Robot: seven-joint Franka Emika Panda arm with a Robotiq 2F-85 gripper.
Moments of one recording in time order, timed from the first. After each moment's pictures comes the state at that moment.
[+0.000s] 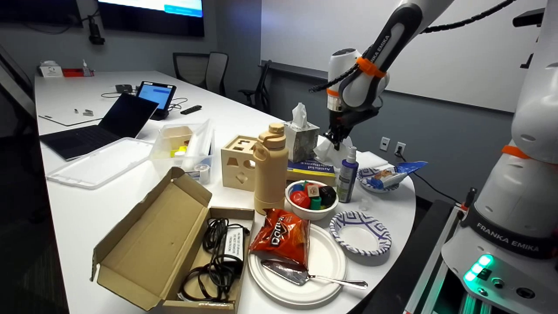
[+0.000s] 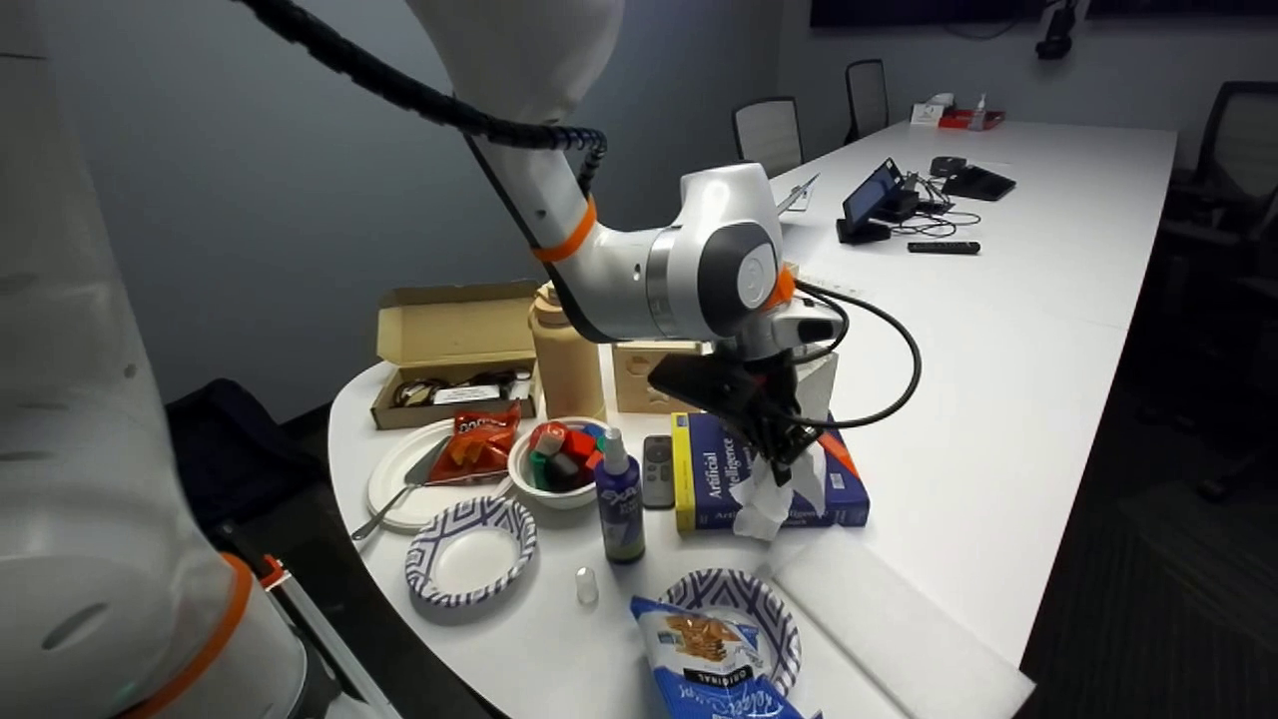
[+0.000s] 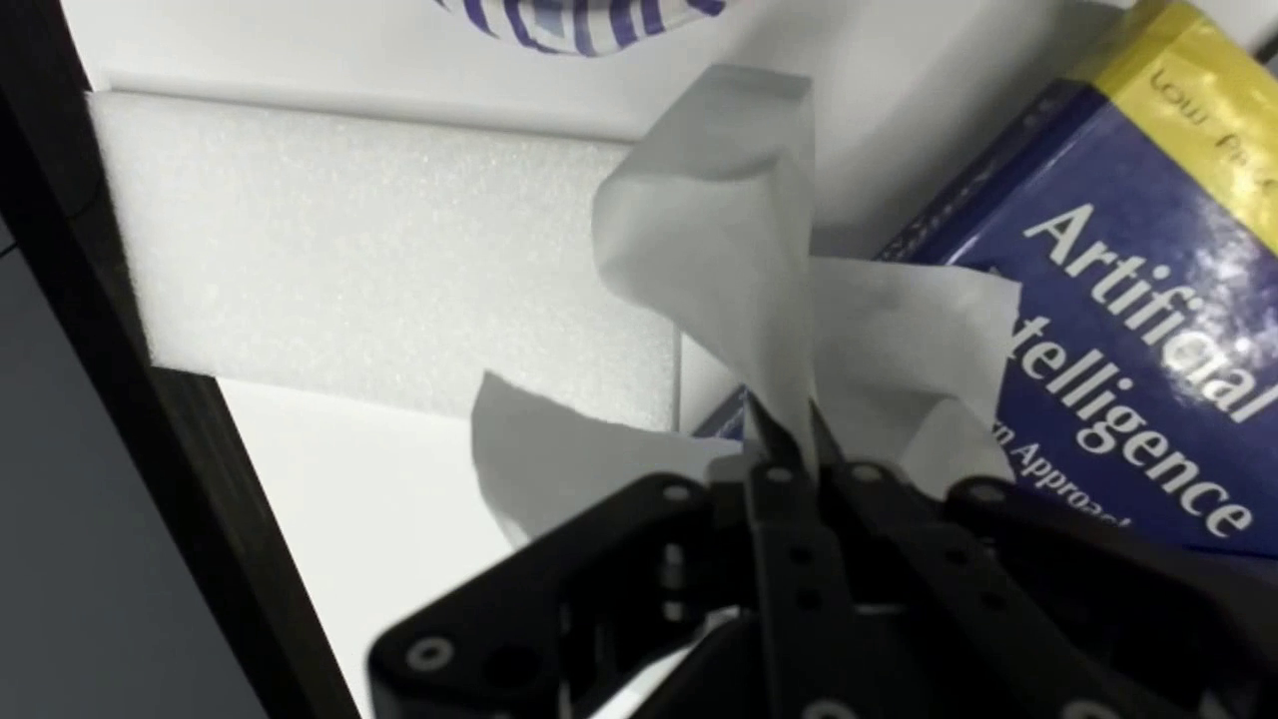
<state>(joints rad) -0.15 0.19 -0.15 -2.43 -0.50 2.70 0.38</state>
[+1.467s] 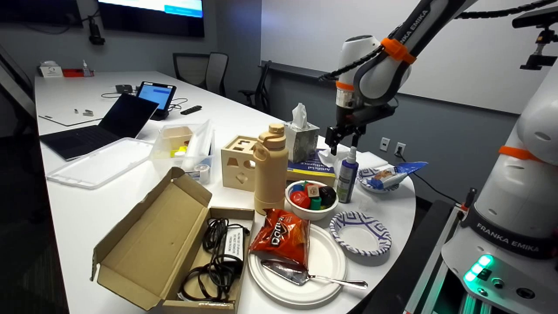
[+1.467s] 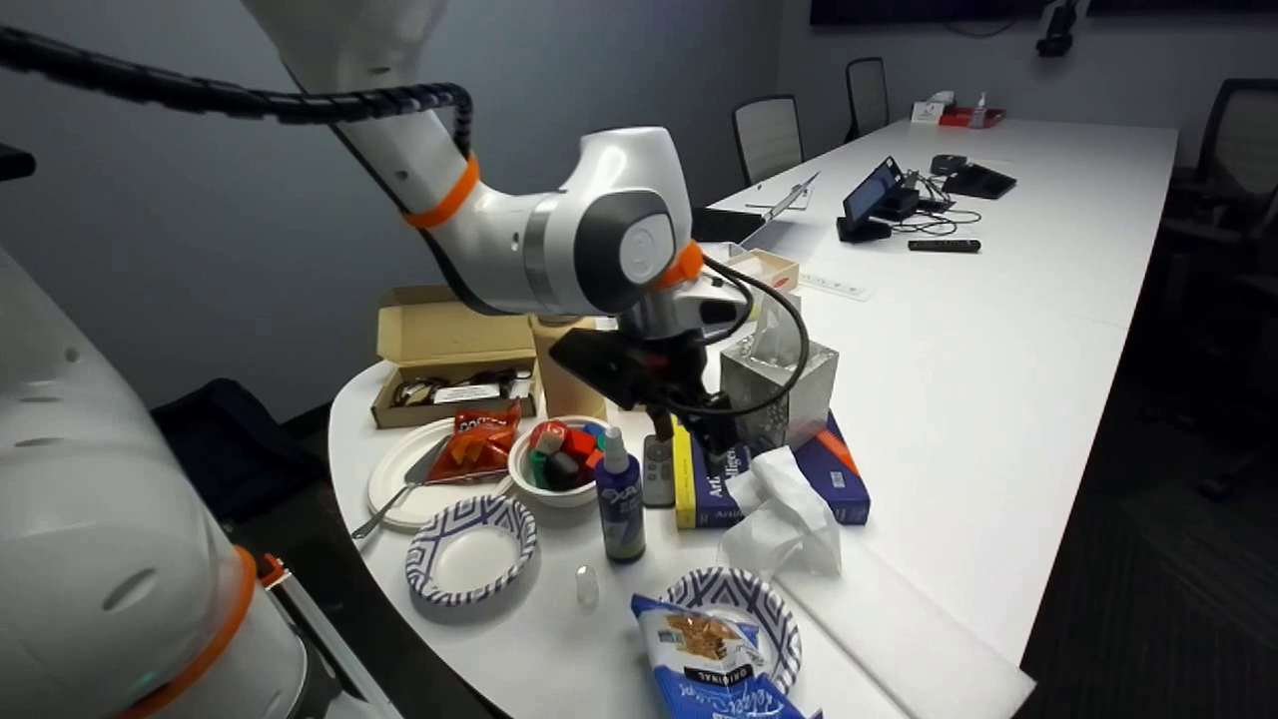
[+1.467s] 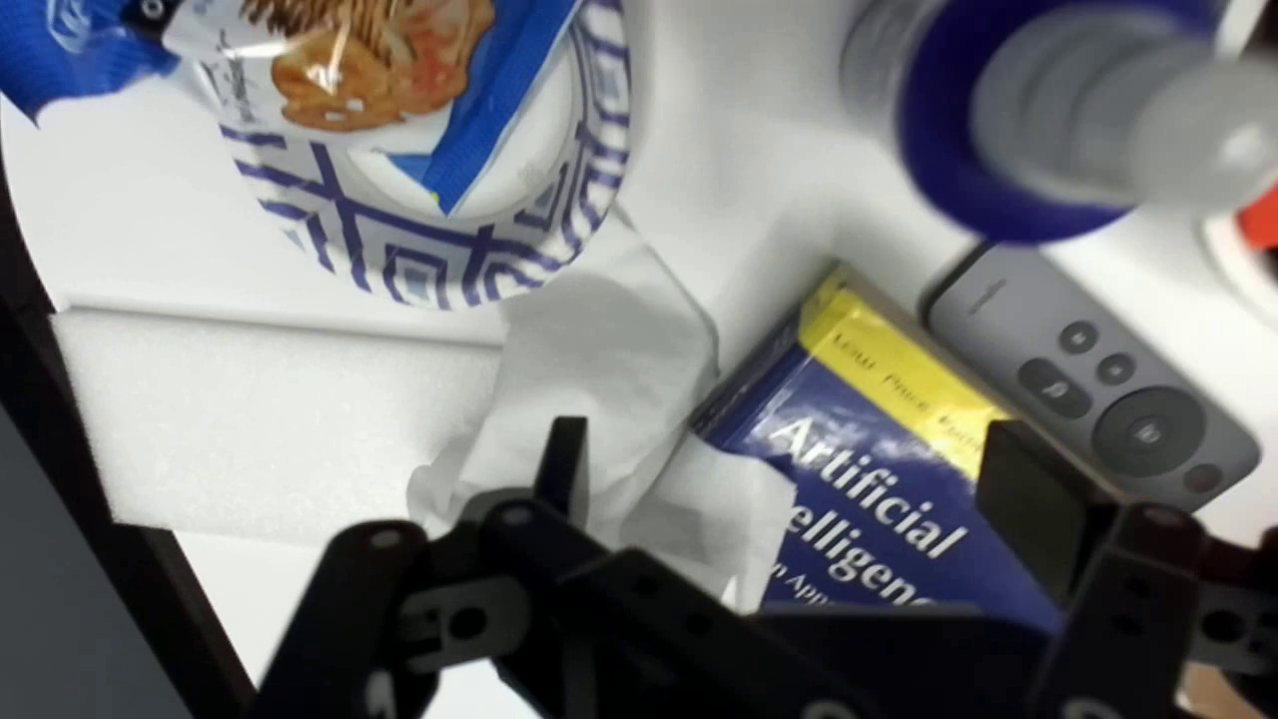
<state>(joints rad) -0.03 -0.10 -0.16 -2.69 -0.41 2.64 0.43</state>
